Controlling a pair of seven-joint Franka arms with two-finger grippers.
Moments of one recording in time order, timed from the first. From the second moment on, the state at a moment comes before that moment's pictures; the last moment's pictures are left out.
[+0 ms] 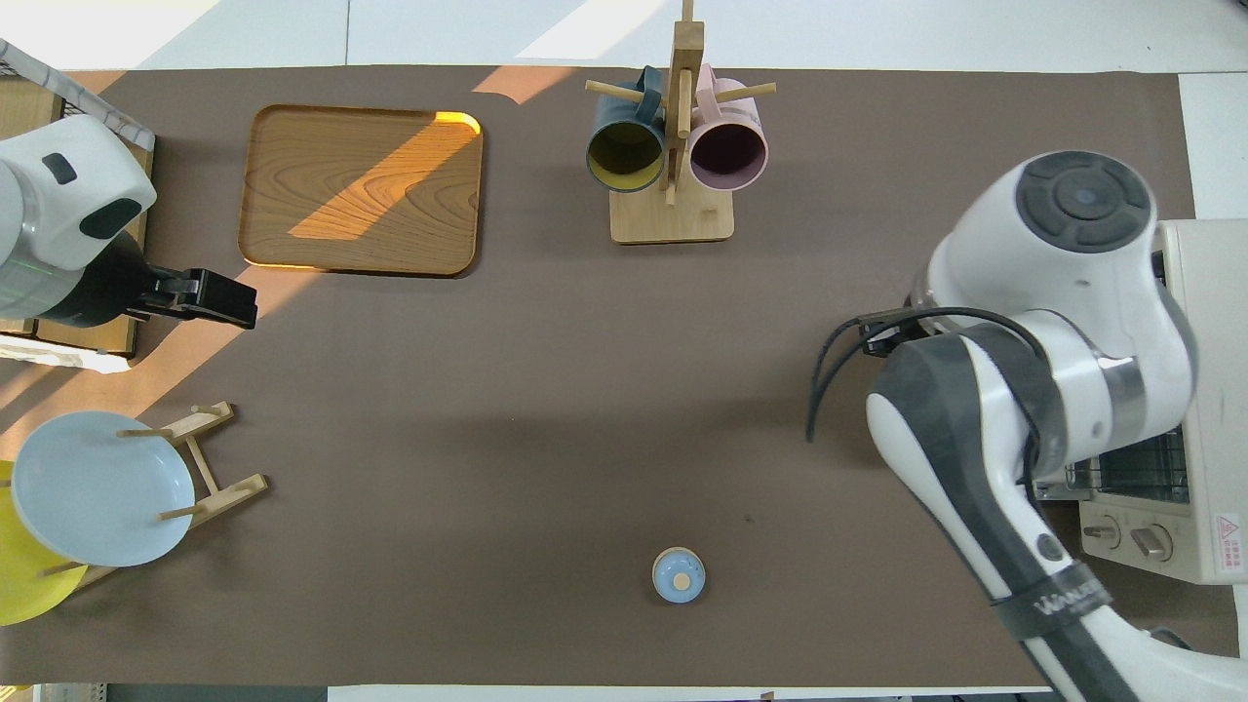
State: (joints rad) left arm -0.19 -0.01 0.01 -1.68 -0.03 1.64 0.00; right arm 0.29 0.11 0.01 -1.85 -0.10 1.81 0.24
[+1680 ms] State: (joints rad) left arm -0.18 -0.01 0.02 -1.68 -0.03 1.65 0.00; right arm 0.56 0.53 0.08 -1.40 -0.05 1.92 0.85
